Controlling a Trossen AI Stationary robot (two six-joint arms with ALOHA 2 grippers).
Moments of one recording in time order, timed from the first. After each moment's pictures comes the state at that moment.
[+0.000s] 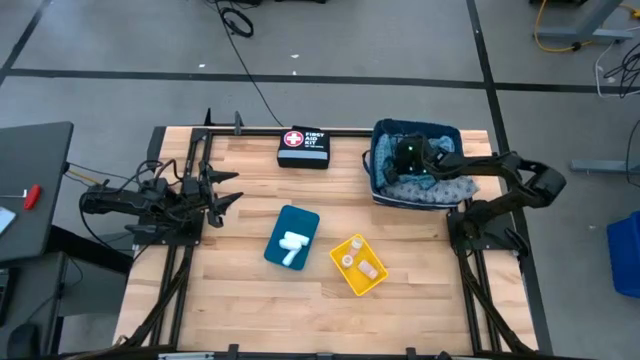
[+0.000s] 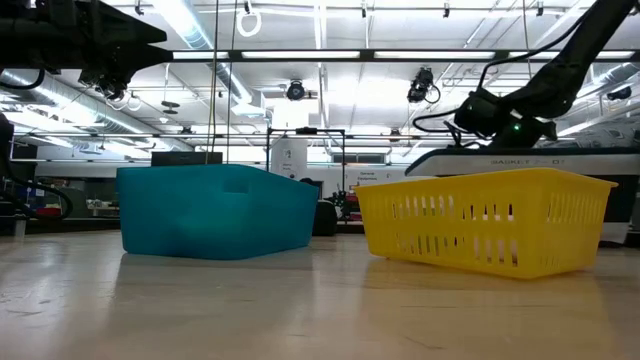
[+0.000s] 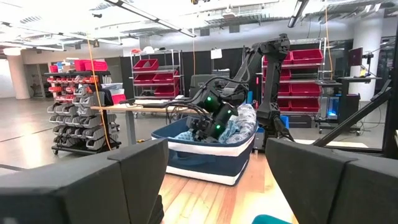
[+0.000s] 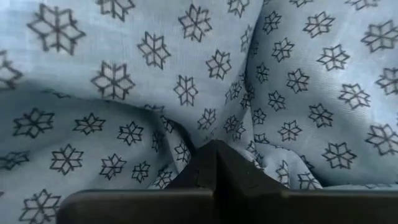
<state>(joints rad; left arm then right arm) -0.19 0.00 0.11 0.14 -0.50 0.17 -0.77 1.44 0.47 0.06 0.02 0.10</state>
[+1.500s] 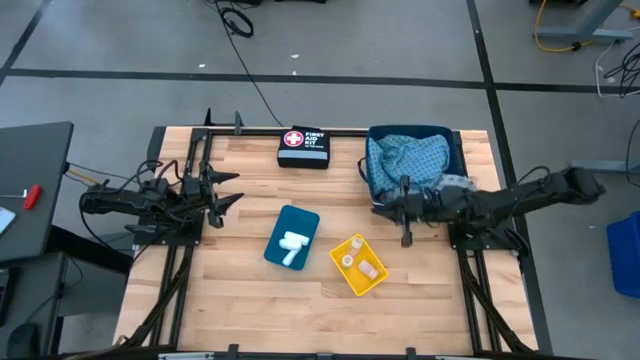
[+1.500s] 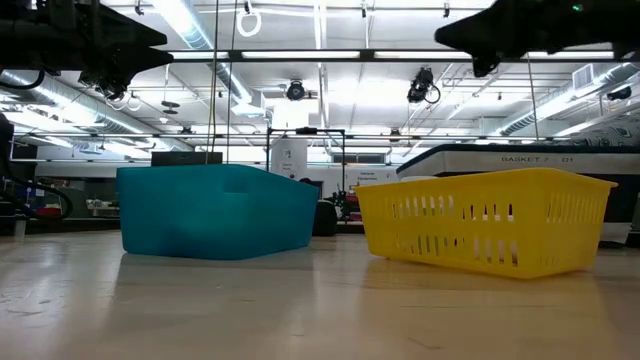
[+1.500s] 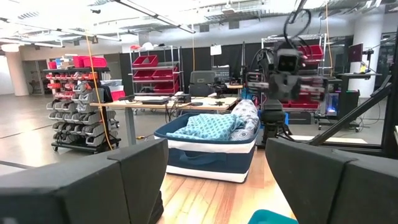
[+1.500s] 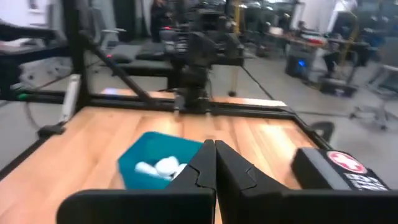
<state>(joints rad) -0.19 0.00 0.11 0.12 -0.50 0.16 0.13 0.86 0.40 0.39 0.17 -0.08</state>
